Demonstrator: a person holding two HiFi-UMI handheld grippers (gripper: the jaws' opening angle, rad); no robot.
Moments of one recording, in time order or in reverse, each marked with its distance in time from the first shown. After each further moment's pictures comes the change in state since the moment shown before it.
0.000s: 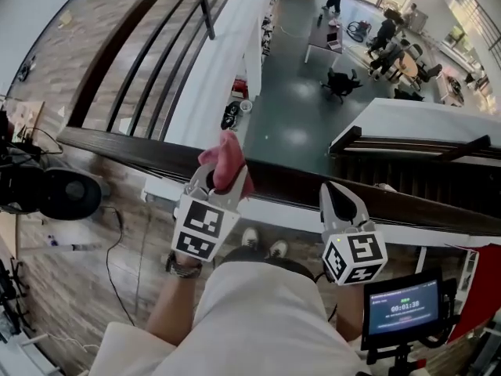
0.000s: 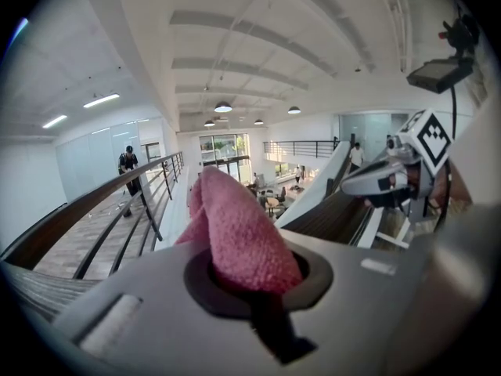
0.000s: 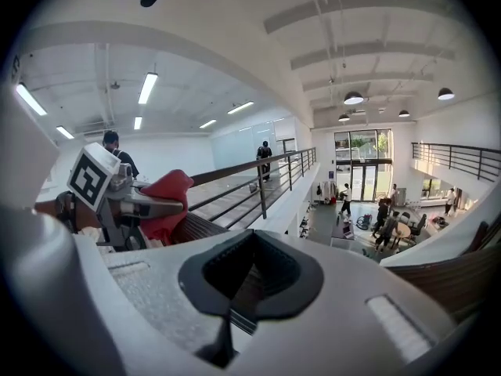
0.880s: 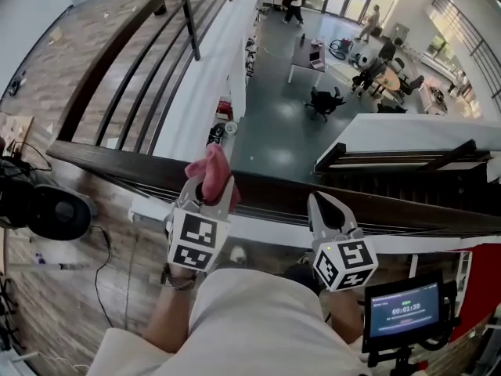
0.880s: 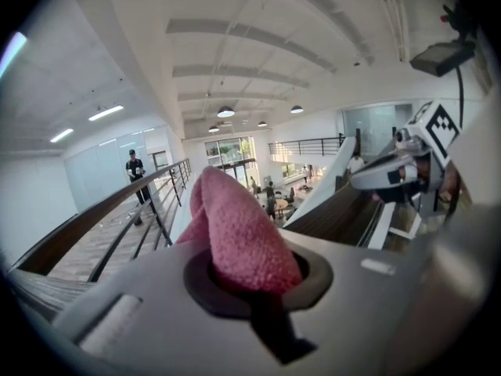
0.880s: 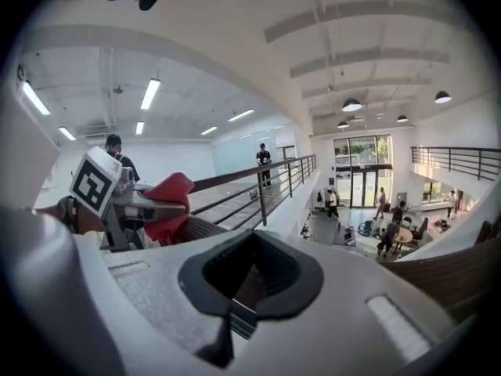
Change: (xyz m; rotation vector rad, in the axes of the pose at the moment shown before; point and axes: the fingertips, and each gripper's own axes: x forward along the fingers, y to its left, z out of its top) left arm 0.010 0.012 -0.004 0.042 -0.019 0.070; right arm 0.007 -0.003 -0.002 -0.003 -0.054 -0.008
